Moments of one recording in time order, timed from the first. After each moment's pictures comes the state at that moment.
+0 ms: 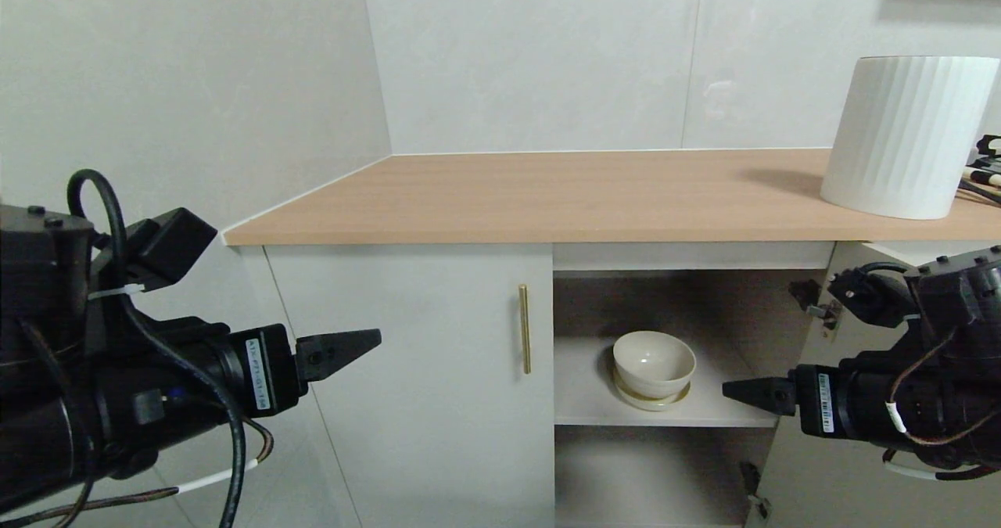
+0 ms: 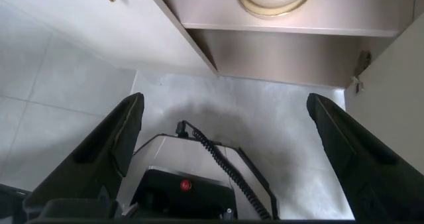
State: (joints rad) left arm -0.51 1.25 -0.75 -0.02 0.13 -0.46; right arm 0.47 1.41 -0.68 -0.06 -0.05 0.43
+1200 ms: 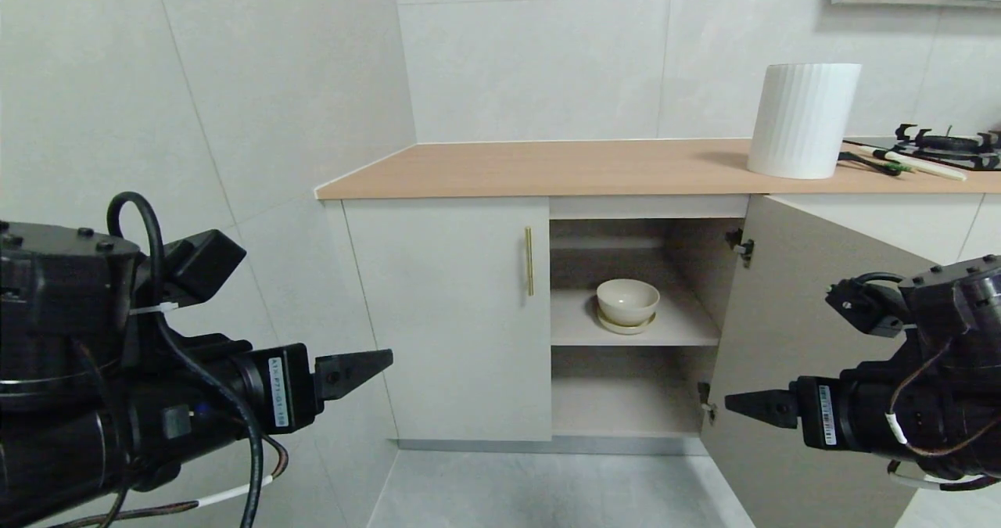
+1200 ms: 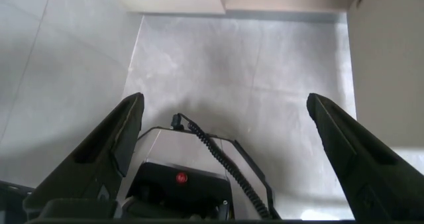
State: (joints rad) left arm -0.52 1.28 -0.73 -0.02 0.13 -0.46; right arm 0.48 1.41 -0.67 -0.03 -0.05 0.43
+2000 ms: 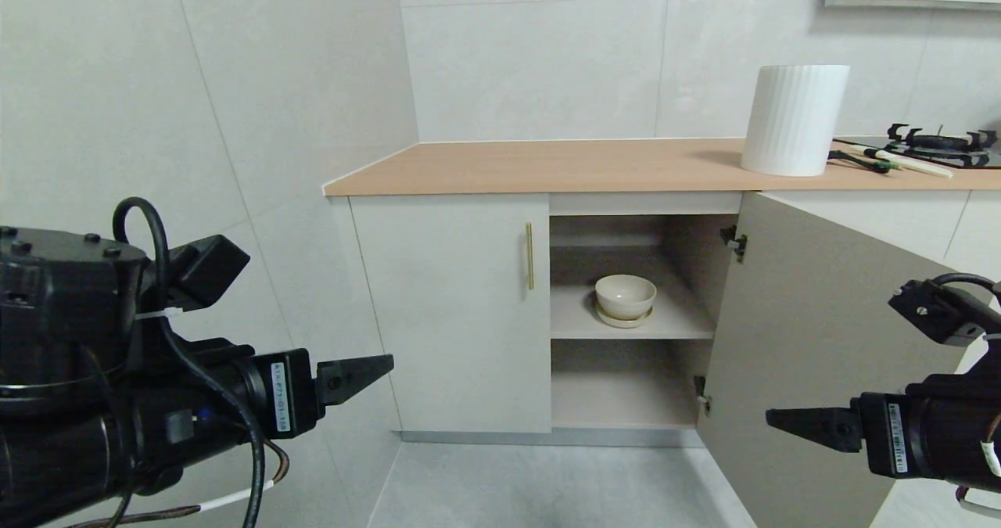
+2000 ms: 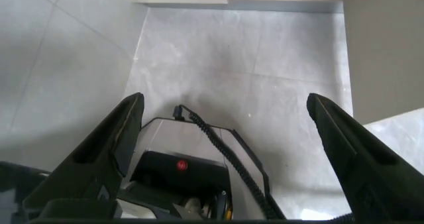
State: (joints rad) left arm -0.52 1.28 -0.72 -0.02 0.13 -0.46; right arm 0.49 1.25 -0.67 0.11 -0.06 0.43
